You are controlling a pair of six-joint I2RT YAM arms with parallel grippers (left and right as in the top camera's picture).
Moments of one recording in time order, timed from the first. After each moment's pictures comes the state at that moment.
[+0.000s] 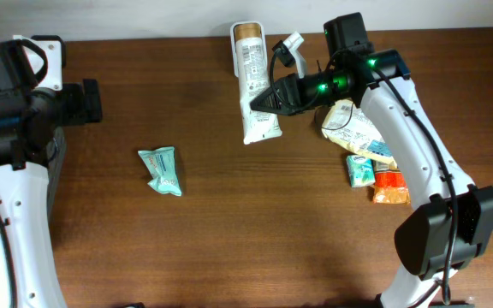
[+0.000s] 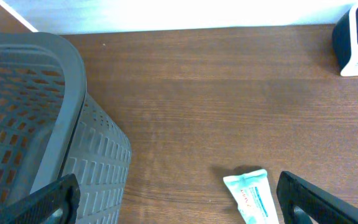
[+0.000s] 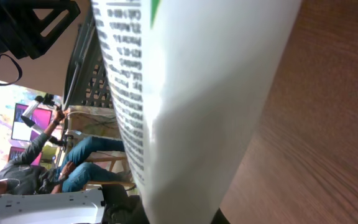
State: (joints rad) left arm 0.20 1.47 1.70 -0.98 0.00 0.18; right arm 0.24 1.90 1.82 -0.98 -1.08 0.04
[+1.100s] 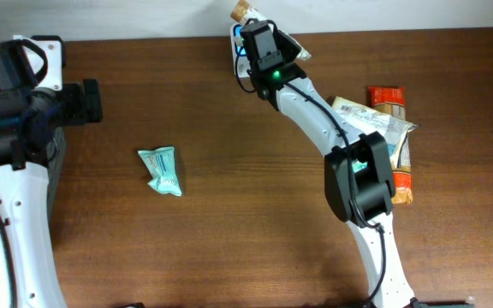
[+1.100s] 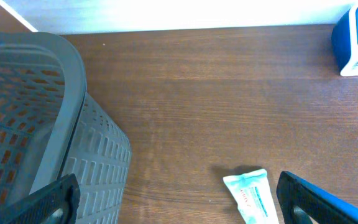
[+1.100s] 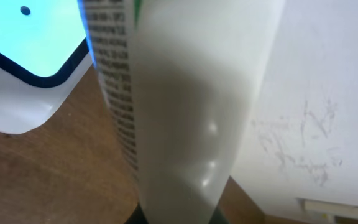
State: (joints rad) left arm 0.20 1.47 1.70 -0.98 0.00 0.18; right arm 0.44 2.42 2.10 -0.32 0.69 -0.71
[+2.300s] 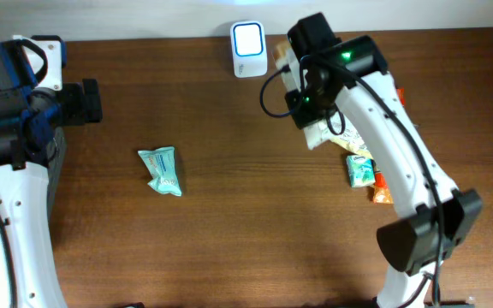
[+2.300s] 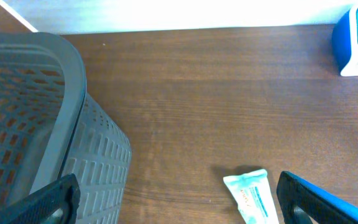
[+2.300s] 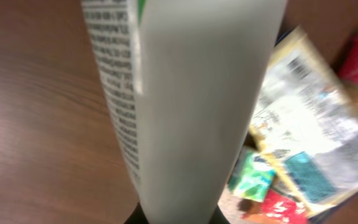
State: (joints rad) left arm 0.20 1.47 1.70 -0.98 0.00 0.18; right arm 0.38 1.98 2.03 -1.41 0.05 0.03
